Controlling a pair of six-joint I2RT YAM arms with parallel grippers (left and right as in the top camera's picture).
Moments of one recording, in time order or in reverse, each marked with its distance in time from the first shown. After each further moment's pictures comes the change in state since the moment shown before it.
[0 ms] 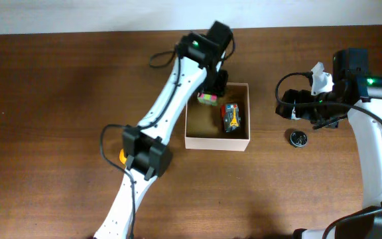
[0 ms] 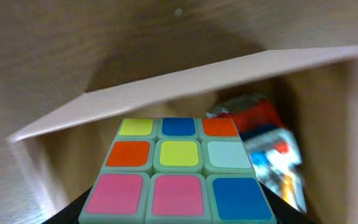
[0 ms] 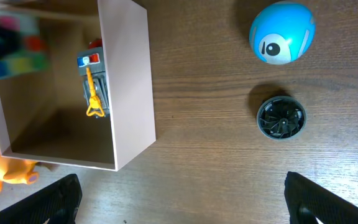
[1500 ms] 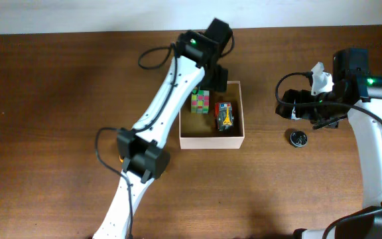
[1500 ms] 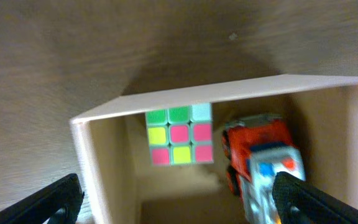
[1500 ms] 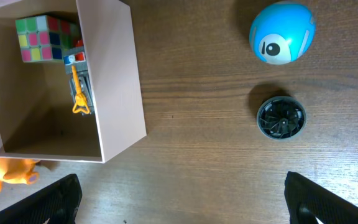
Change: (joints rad) left arm -0.001 -0.105 -0.008 -0.023 -0.158 -0.082; right arm 0.000 0.000 0.000 0.000 0.000 0.001
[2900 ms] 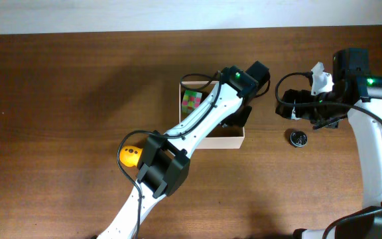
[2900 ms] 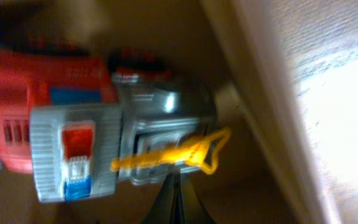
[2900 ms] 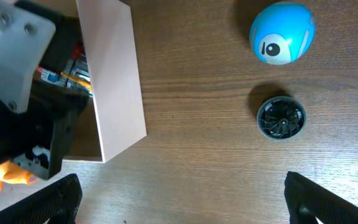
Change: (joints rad) left arm -0.208 -0.006 -0.354 0.130 0.014 0.102; right arm 0.000 0.000 0.000 0.002 0.000 0.000
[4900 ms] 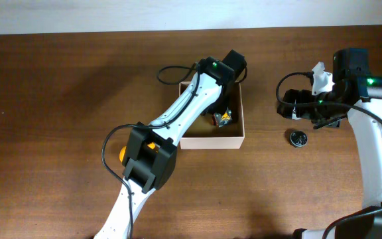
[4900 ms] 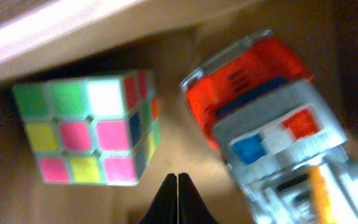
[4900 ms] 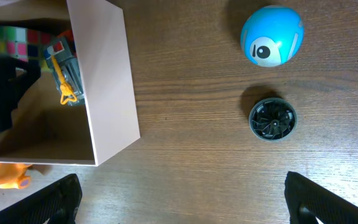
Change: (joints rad) left arm 0.114 -0.062 -0.135 0.126 -0.084 -0.017; right arm 0.000 0.000 0.000 0.005 0.026 0.000
